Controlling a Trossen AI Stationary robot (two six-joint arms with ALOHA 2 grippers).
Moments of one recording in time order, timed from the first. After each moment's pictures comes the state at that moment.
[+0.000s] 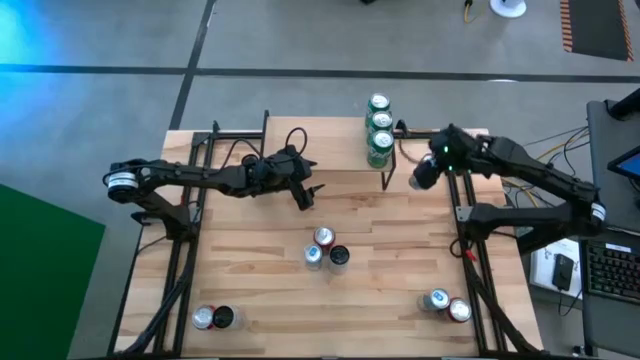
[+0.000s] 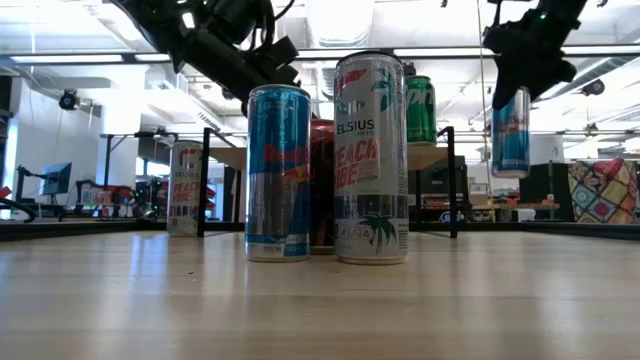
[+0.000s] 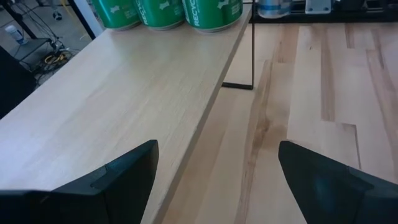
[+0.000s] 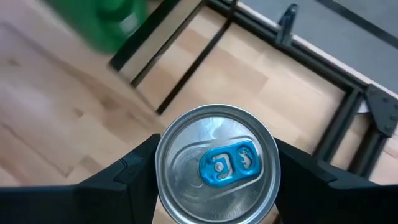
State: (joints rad) left arm 0.21 1.50 0.89 0.14 -0.22 0.10; right arm -0.48 0.93 1.02 -1.10 0.22 0.39
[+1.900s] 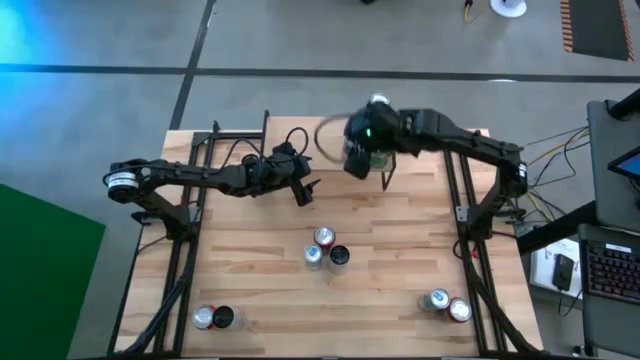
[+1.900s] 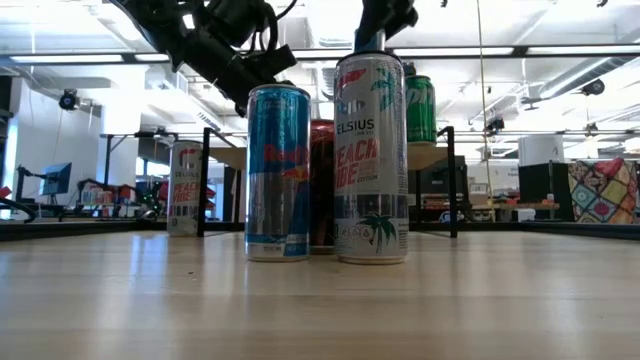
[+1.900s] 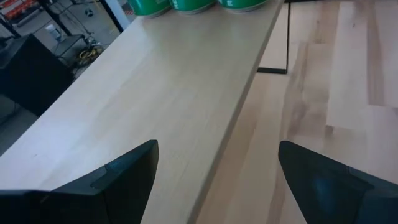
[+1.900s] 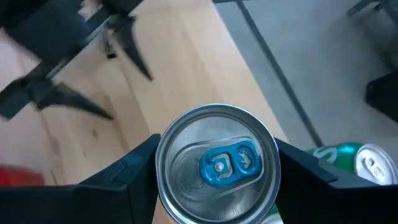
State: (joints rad) left arm 0.21 1.50 0.89 0.10 -0.33 0.14; right arm -0.24 1.69 1.98 -1.13 0.32 -0.01
